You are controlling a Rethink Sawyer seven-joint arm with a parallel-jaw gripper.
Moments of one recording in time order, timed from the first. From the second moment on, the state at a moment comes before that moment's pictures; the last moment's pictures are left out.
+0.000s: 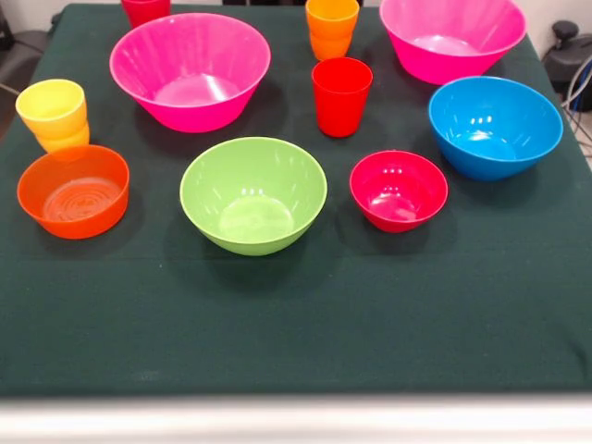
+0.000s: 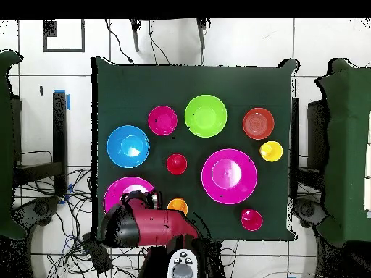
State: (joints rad) arm 0.02 -0.83 -0.04 2.18 0.00 0.12 1.69
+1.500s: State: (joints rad) arm 0.02 -0.59 -0.07 2.07 -0.01 0.04 1.69
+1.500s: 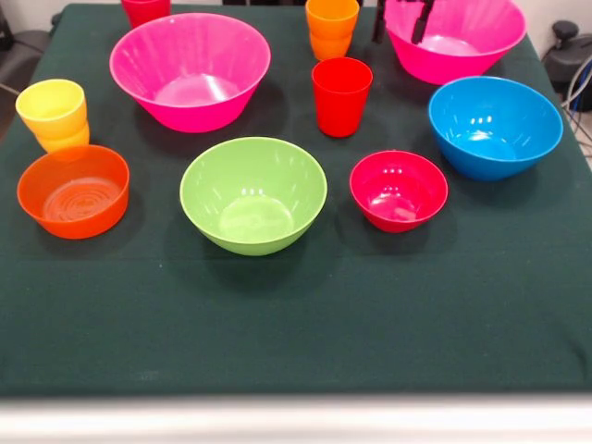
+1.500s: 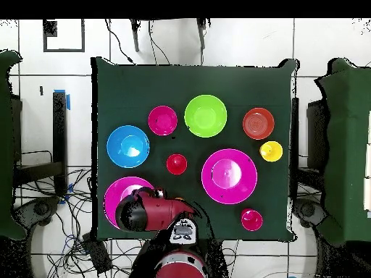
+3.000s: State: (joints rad) arm 0.05 -0.57 -0.07 2.02 -0.01 0.04 1.69
